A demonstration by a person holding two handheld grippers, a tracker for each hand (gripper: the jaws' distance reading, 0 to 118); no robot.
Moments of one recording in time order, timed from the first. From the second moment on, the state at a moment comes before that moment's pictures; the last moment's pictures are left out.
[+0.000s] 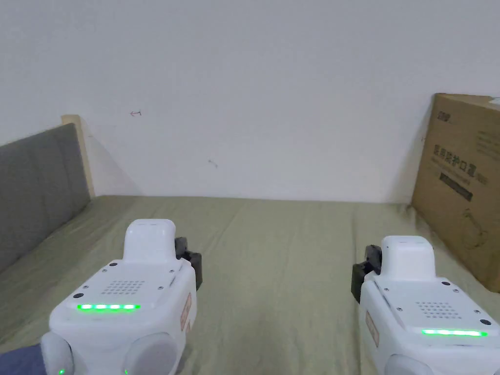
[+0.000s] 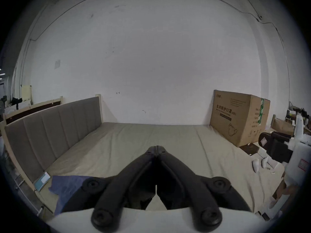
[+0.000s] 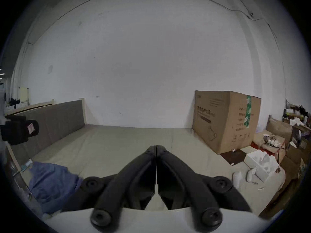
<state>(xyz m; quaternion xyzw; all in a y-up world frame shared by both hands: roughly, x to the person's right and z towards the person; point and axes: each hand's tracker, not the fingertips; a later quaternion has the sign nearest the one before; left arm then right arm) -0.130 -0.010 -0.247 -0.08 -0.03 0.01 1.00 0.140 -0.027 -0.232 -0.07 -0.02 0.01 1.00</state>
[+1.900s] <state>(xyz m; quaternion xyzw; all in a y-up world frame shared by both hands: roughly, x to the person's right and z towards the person) -0.323 -0.240 -0.324 -0.51 0.09 0.16 0.84 0.024 -0.132 -0.316 -0.28 0.15 -0.06 0.95</state>
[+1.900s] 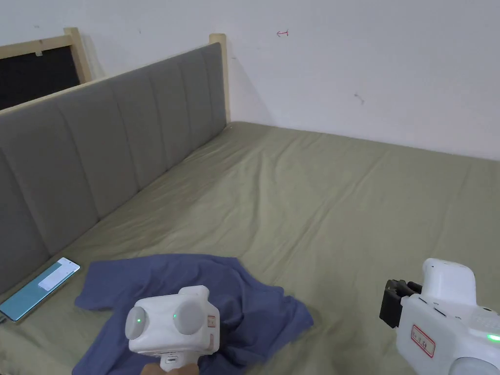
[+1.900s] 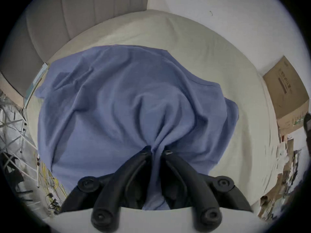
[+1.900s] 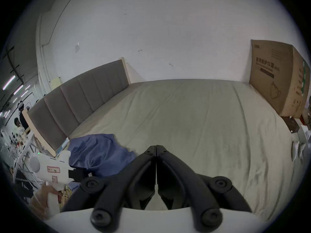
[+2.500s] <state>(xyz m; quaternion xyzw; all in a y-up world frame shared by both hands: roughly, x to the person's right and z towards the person) -0.112 -0.128 -0.401 -0.45 -0.13 0.14 0.87 0.166 -0.096 -0.289 -0.23 0.01 -0.09 0.97</state>
